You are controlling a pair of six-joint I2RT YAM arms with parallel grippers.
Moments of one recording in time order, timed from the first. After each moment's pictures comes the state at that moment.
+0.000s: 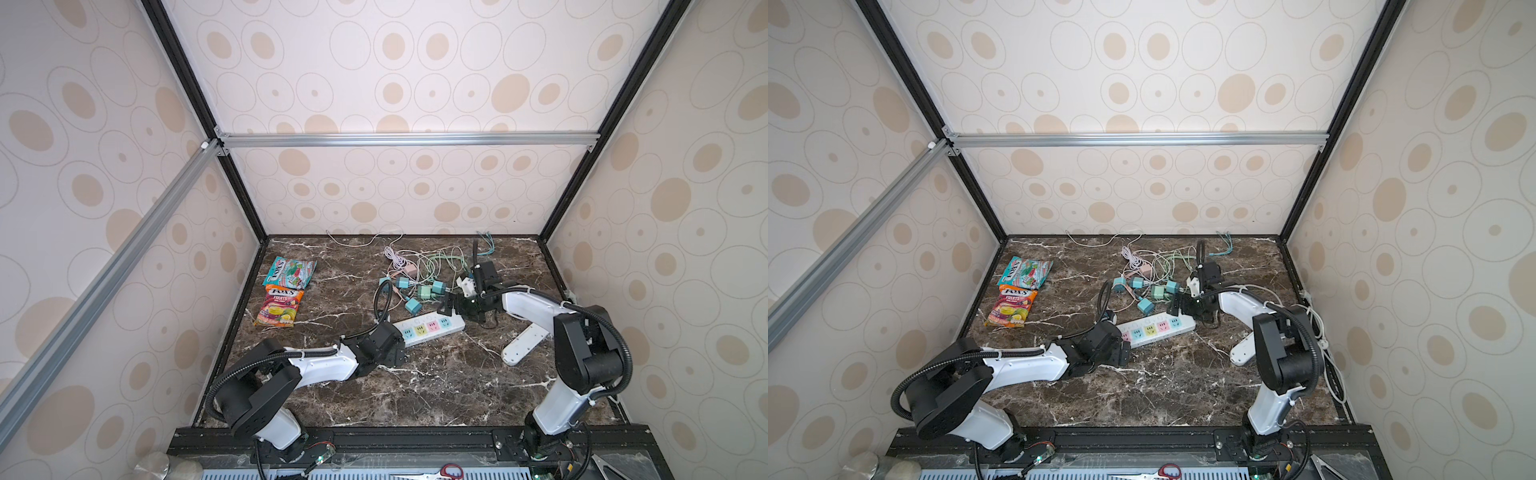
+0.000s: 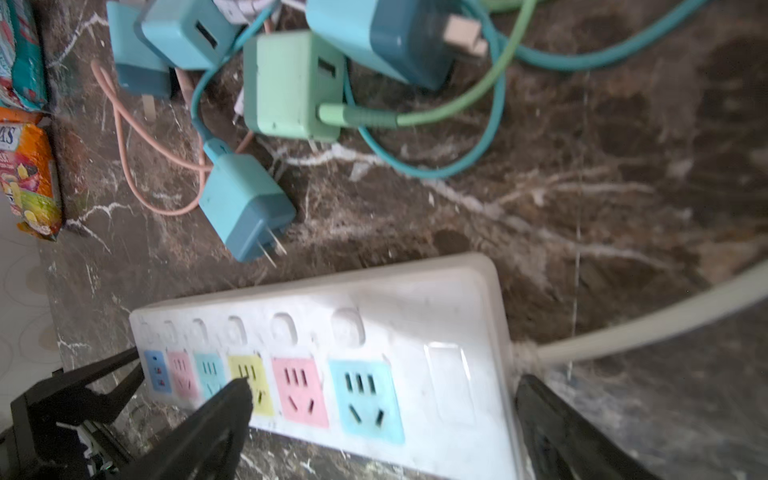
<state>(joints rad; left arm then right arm) -0.87 1.54 0.66 -0.08 -0.29 -0.62 0.28 1.71 1.05 -0.49 -0.40 0.39</state>
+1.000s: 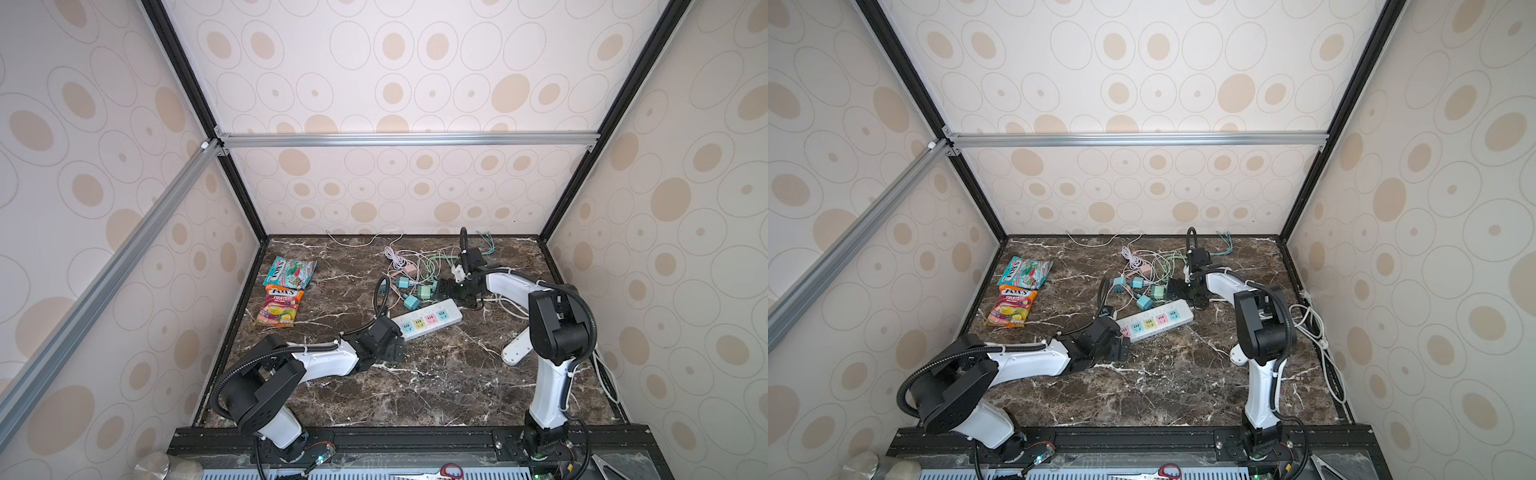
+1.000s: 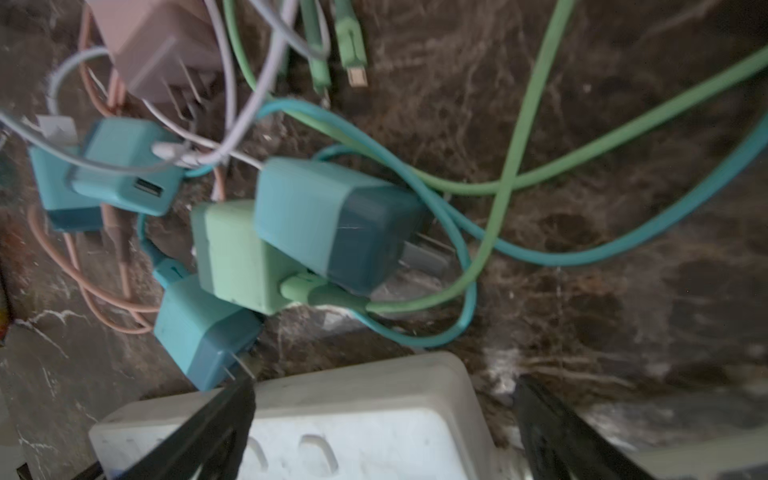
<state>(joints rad) -0.81 1.57 0.67 -0.05 -0.26 -0.55 0.28 1.98 1.36 -0.57 -0.30 0.44</state>
